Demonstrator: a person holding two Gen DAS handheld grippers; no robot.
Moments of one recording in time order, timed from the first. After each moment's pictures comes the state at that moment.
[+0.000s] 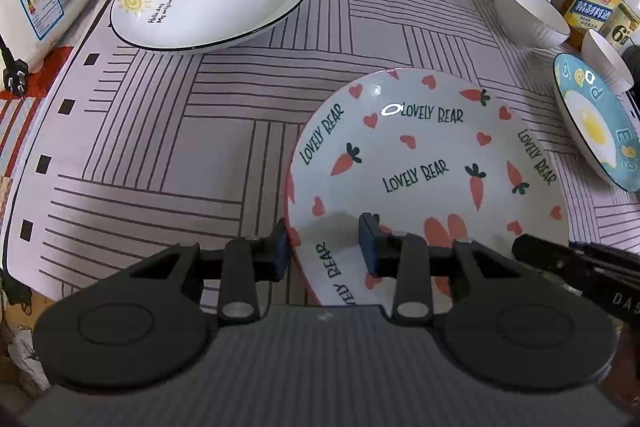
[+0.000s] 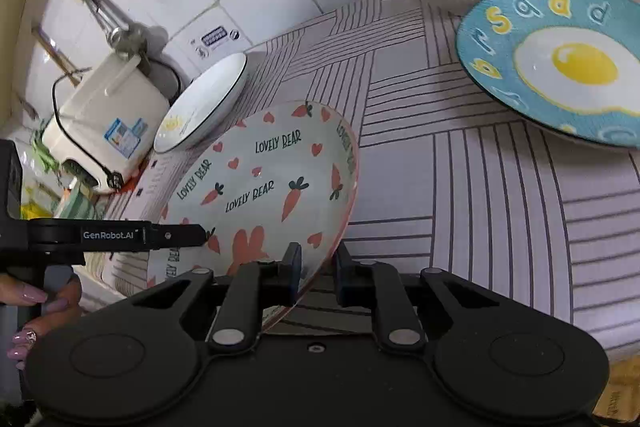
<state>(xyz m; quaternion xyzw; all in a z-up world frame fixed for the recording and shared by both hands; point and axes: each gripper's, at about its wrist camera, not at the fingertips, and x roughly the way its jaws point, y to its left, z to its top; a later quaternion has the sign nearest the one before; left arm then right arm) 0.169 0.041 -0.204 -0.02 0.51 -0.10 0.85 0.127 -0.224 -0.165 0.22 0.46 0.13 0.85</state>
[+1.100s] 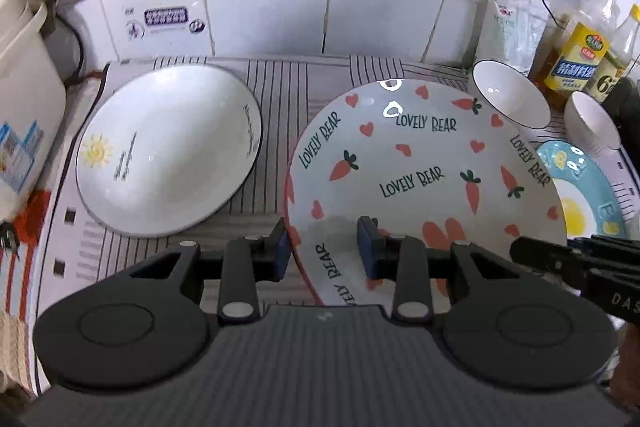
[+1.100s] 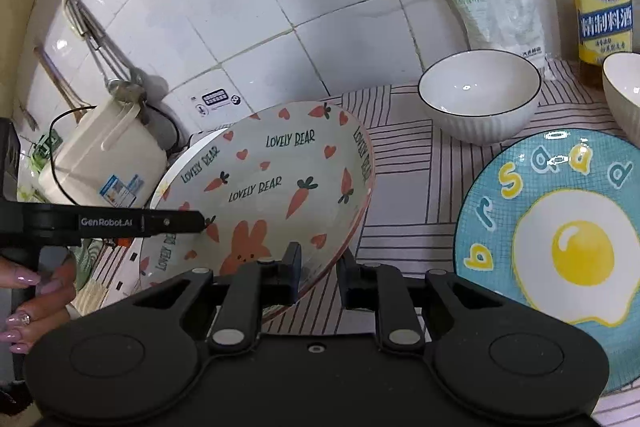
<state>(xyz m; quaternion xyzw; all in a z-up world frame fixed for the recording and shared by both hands) 0.256 -0.002 -0.138 0.02 0.45 -0.12 0.88 0.210 -0.264 -0.120 0.19 0.42 0.13 0.87</state>
